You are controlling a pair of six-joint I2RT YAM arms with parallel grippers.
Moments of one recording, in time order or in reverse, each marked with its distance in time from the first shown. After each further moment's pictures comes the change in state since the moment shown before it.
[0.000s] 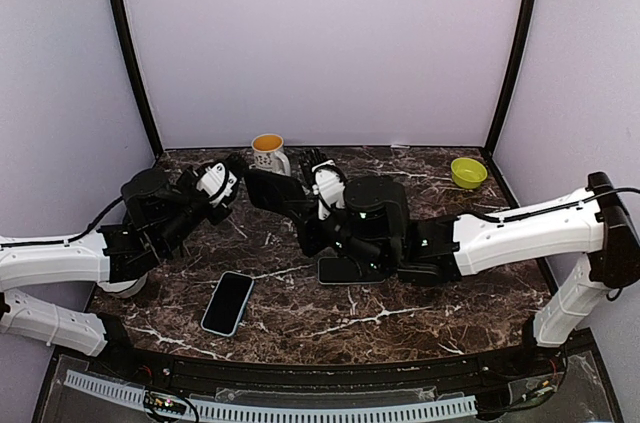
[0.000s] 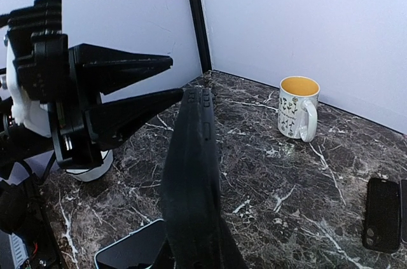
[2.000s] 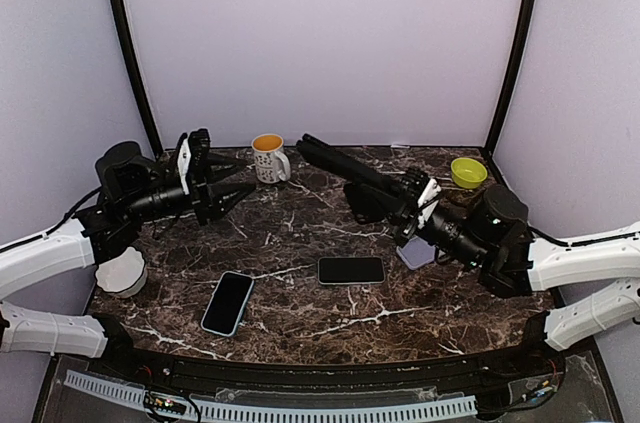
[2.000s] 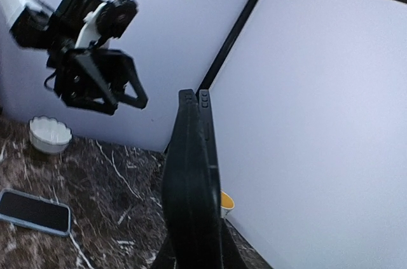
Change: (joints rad) left arm 0.227 -0.086 0.078 -0.180 0.890 -0.466; right arm -0.224 -0.444 -0.562 0.510 -0.417 -0.817
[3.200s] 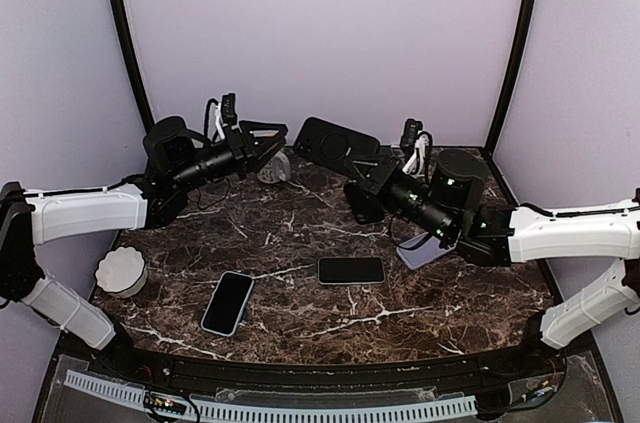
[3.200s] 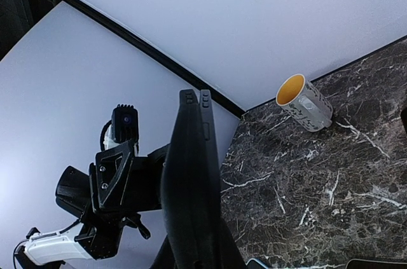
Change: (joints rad) left arm -0.005 0.418 0.224 0.354 -0.047 -1.321; right arm -0.023 0.158 0.290 -0.291 0.246 1.496
